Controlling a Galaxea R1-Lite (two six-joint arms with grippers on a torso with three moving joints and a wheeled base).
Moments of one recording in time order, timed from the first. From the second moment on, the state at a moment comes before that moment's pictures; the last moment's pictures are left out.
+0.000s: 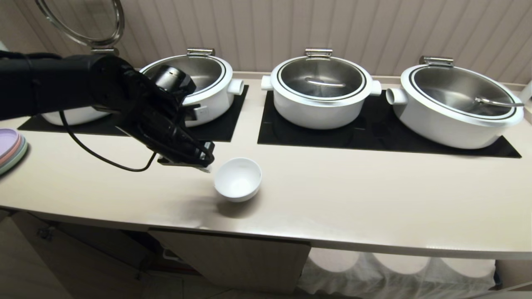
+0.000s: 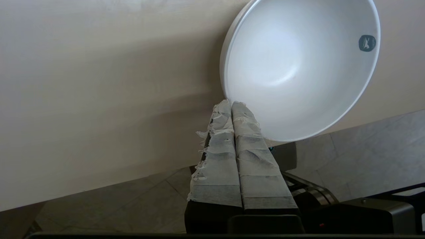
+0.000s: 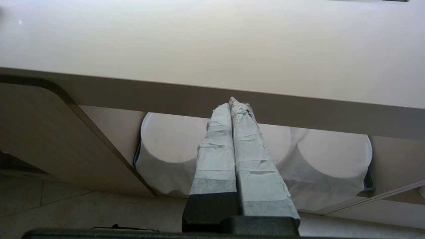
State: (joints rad) left arm -0.33 1.97 -1.80 0.83 -0.11 -0.11; right arm 0.00 0.00 0.00 0.00 -0.01 -0.03
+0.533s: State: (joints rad) left arm -0.34 1.98 -1.82 0.83 -0.11 -0.11; right arm 0.00 0.00 0.00 0.00 -0.01 -0.03
